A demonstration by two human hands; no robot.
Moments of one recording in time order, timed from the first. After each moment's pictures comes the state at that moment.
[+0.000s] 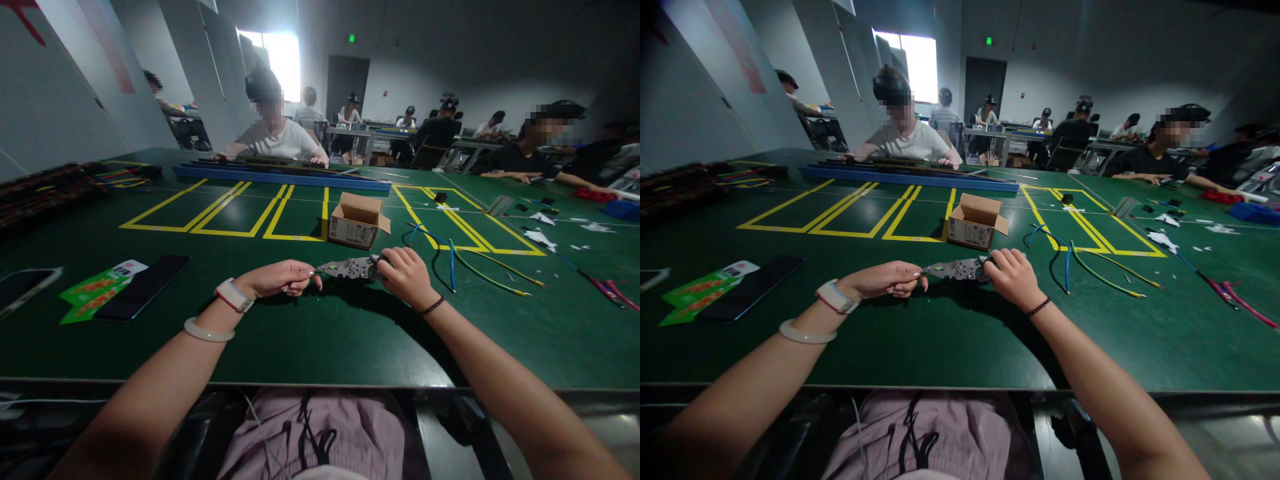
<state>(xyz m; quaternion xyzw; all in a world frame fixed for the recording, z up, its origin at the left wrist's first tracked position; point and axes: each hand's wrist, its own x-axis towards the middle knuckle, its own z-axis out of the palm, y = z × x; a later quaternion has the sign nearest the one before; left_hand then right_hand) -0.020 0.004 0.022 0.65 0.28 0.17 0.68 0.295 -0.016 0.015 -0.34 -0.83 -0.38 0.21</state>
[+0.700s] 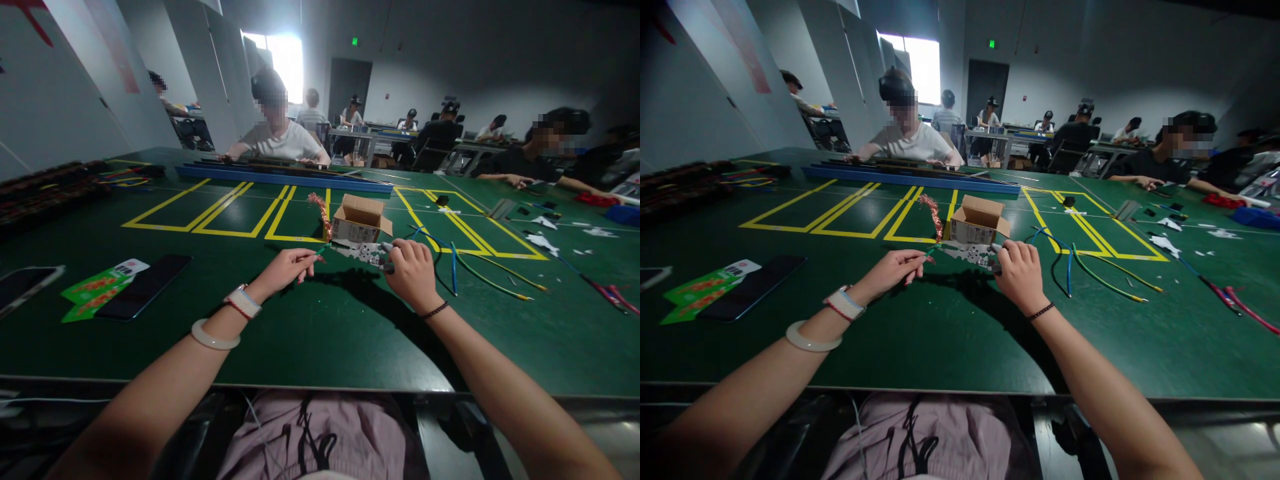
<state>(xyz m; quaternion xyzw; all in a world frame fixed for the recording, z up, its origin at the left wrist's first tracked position) -0.006 0.002 0.024 0.72 0.40 0.34 0.45 0.292 -0.015 0.015 -0.50 -0.78 -0.31 0.23</state>
